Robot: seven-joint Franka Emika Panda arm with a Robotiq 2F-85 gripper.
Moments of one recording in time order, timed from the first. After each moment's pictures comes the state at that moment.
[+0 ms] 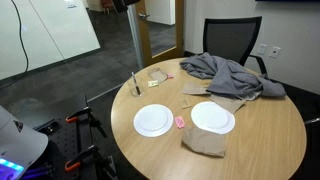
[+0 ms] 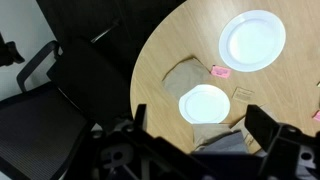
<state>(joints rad) -0.20 -0.56 -0.16 -2.40 -0.26 2.05 -0.17</state>
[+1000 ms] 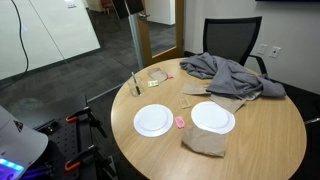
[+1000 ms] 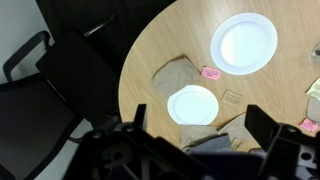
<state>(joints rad) -0.16 -0.54 -0.14 -2.43 -0.26 2.08 -0.17</state>
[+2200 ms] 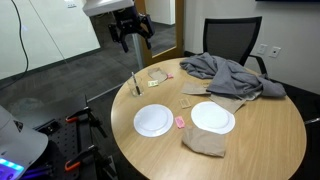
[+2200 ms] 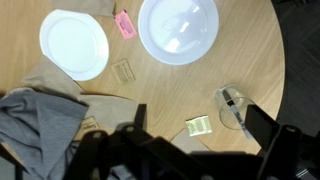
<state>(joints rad) 0.17 -0.24 -0.09 -2.52 -0.14 2.42 -0.67</state>
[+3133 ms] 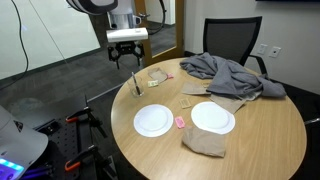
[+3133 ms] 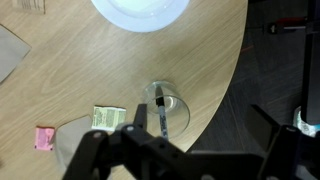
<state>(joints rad) 0.18 0.04 0.06 -2.46 0.04 2.43 -1.16</state>
